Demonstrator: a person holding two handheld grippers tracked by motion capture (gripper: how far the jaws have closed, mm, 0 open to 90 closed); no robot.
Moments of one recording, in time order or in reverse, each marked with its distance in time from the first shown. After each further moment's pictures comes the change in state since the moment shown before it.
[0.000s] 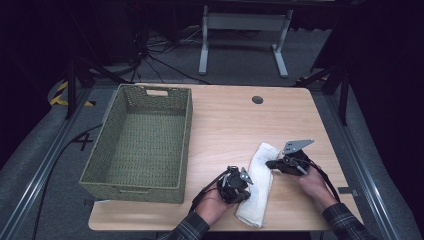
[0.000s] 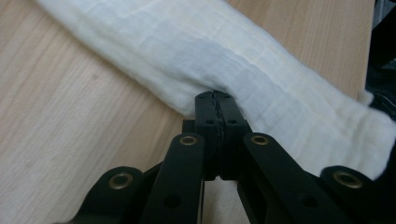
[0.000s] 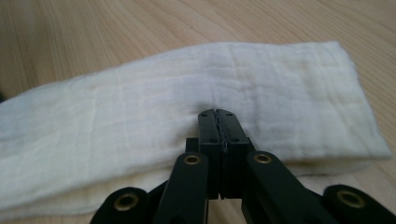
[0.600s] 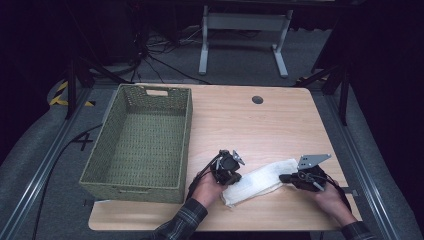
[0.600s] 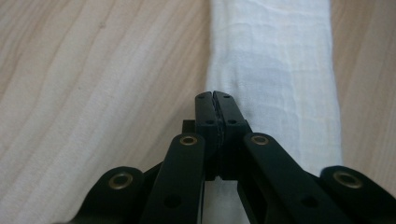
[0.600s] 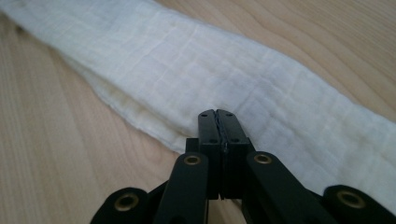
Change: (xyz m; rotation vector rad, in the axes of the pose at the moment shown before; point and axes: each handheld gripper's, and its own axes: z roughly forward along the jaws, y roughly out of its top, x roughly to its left) left arm 0.048 0.002 -0.011 0.001 0.092 -0.086; right arm 0.024 -0.038 -0.038 0.022 -0.012 0.012
